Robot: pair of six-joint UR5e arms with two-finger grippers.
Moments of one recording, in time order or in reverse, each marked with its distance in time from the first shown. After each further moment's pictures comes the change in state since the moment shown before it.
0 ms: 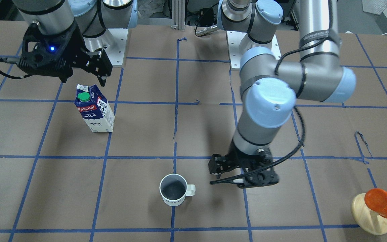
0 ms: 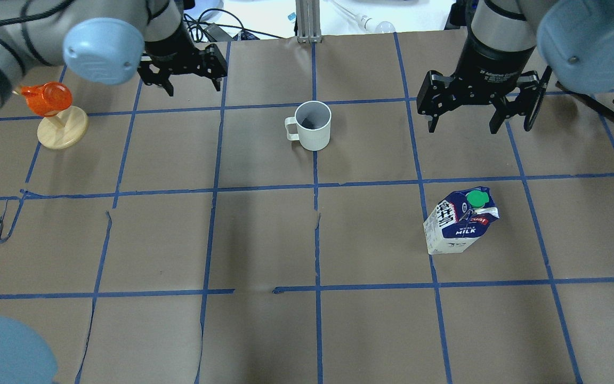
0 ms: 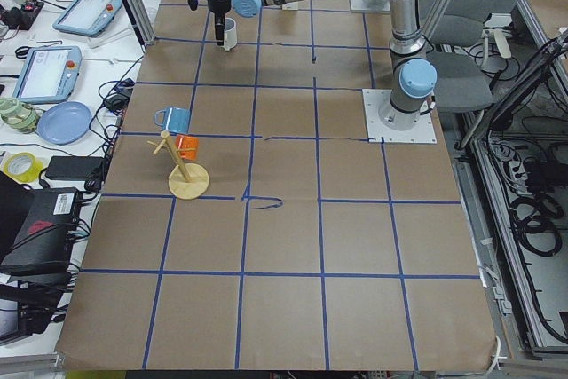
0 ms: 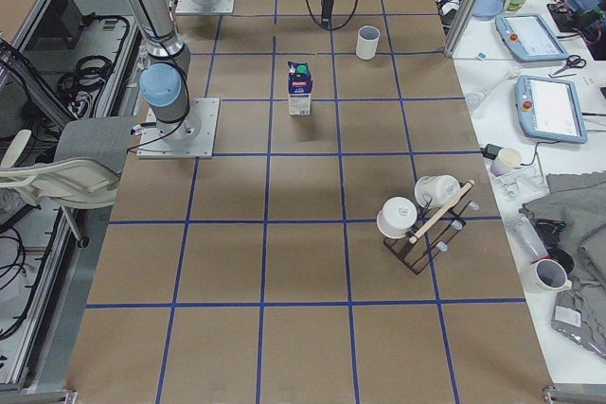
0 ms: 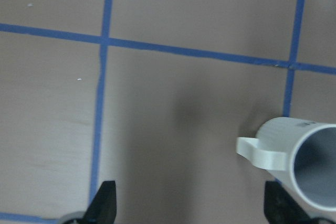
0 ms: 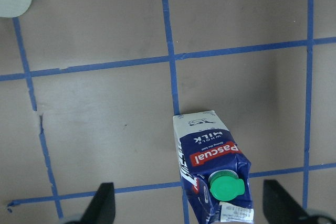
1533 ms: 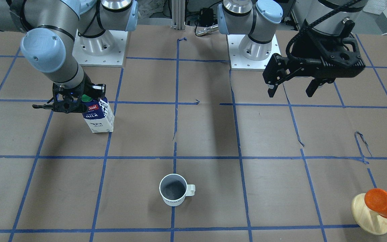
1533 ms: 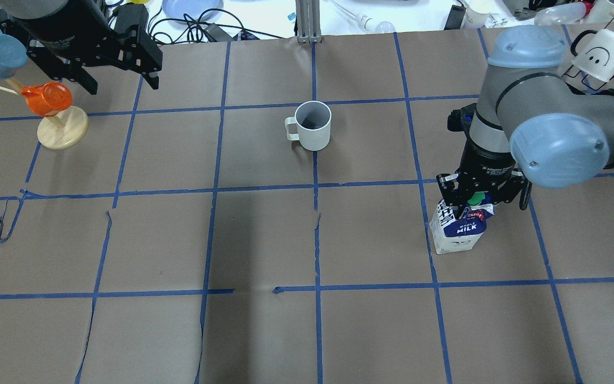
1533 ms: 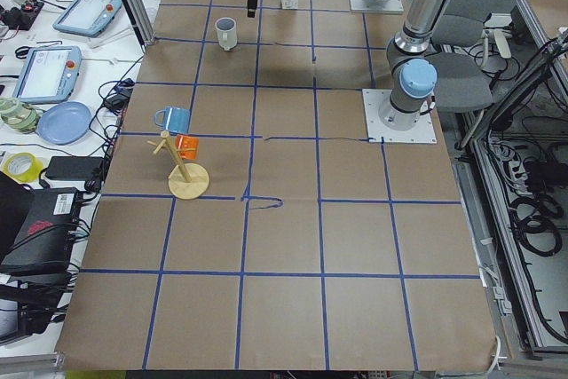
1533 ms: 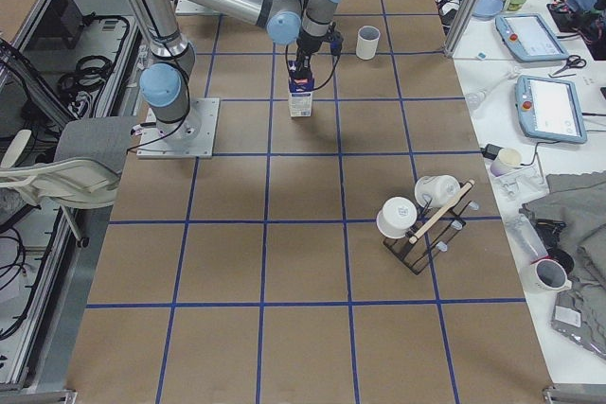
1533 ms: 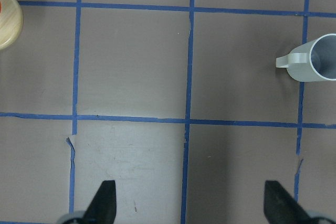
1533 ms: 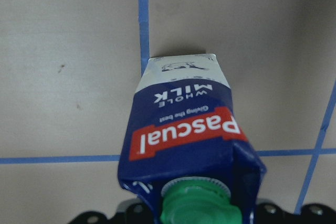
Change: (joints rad) left arm 0.038 0.277 -0.045 -0.198 0.006 0.039; right arm -0.050 -0.008 0.285 -0.104 -0.042 -0.147
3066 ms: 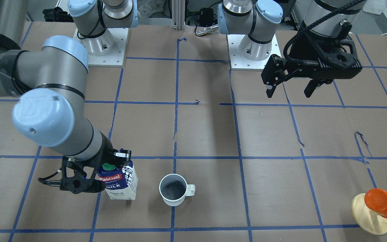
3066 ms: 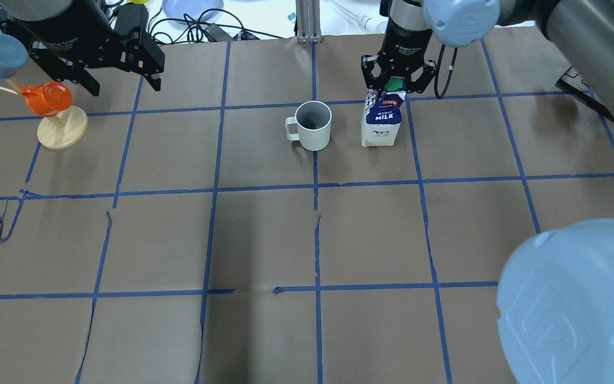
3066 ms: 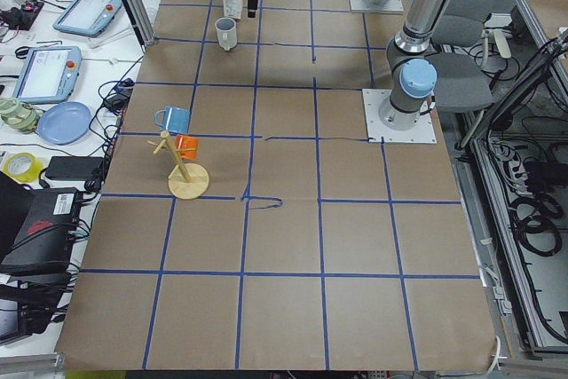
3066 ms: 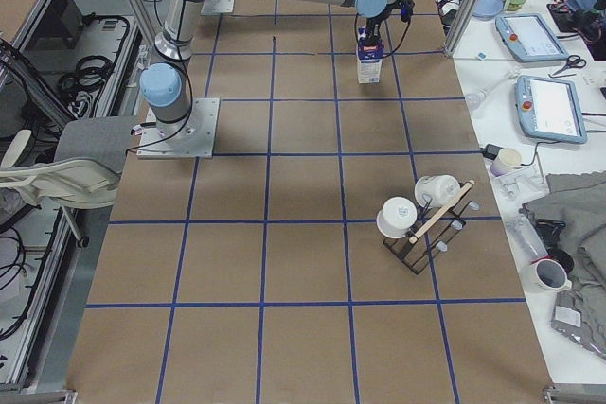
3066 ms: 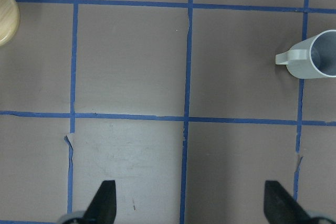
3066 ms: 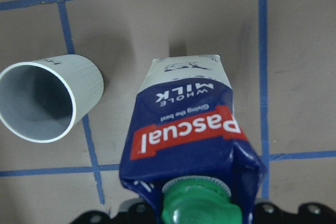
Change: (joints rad) left arm -0.004 -0.001 -0.004 0.001 0.000 -0.002; right arm 0.166 0.466 -0.643 0.016 0.168 0.261
